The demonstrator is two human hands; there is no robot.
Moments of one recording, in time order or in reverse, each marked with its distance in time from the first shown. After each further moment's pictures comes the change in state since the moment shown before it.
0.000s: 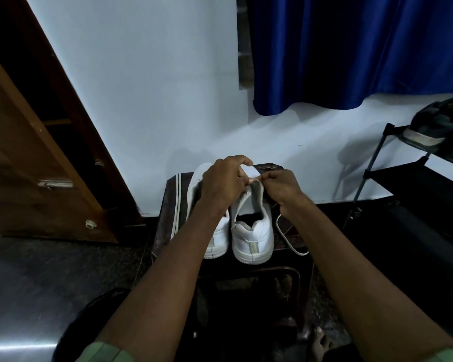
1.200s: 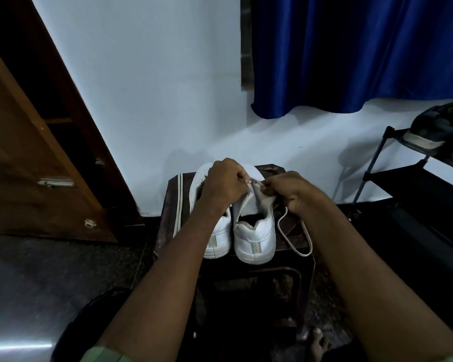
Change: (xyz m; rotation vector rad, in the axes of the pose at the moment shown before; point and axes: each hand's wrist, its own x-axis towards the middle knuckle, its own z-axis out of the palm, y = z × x) left_hand -0.001 -0.003 -0.006 -0.035 -0.024 -0.056; right_hand -0.007 -0.024 -0.010 -0.032 -0.046 0.197
